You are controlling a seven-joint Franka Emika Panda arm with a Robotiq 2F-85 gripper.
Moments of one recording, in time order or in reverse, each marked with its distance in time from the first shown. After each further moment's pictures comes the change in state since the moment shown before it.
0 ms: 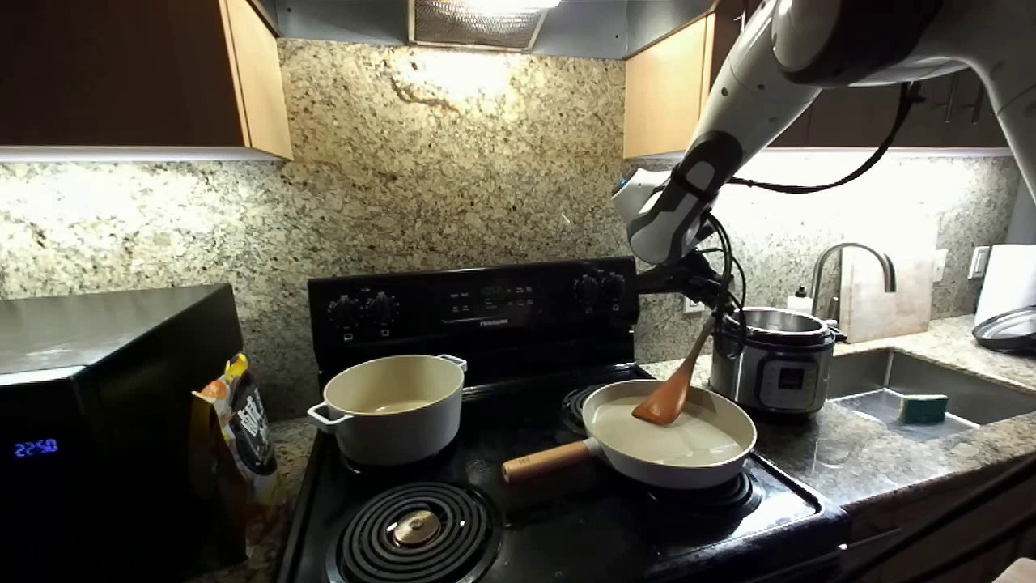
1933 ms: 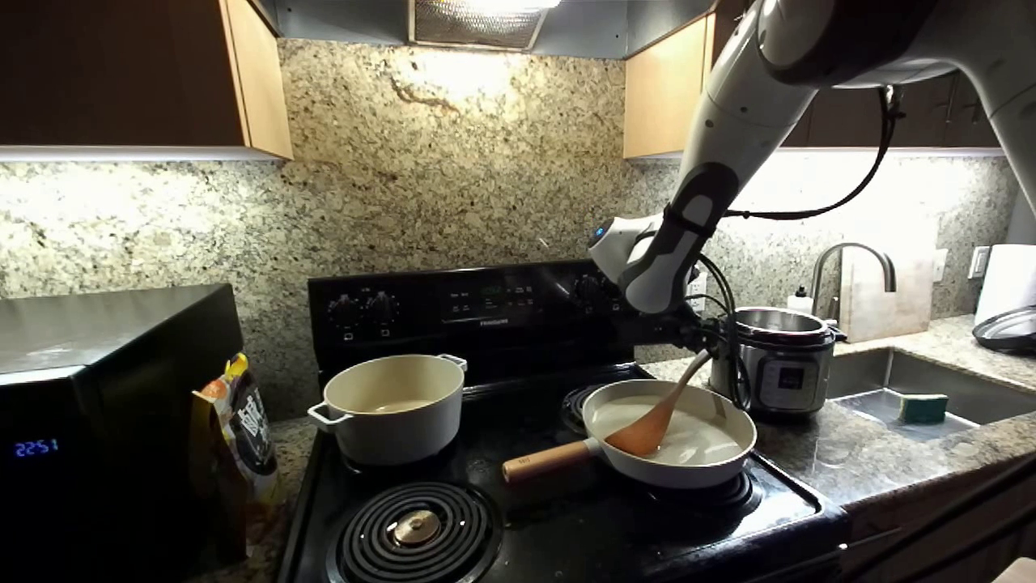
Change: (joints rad) arm 0.055 0.011 0.048 -0.184 -0.118 0.085 0.095
